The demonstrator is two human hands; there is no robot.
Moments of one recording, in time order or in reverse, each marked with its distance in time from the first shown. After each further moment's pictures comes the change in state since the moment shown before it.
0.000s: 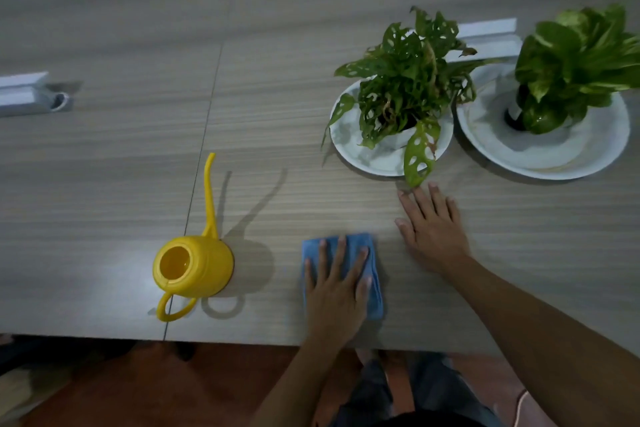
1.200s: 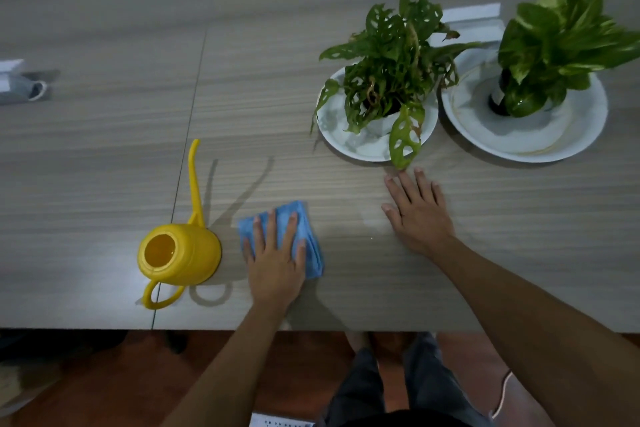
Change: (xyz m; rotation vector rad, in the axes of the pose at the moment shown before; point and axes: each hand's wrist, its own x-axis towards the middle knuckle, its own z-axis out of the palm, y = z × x) left_hand 0.017 -0.074 -0.015 0.111 0.059 -0.242; right_hand -0.001 0.000 -0.006 0.032 -0.078 -0.013
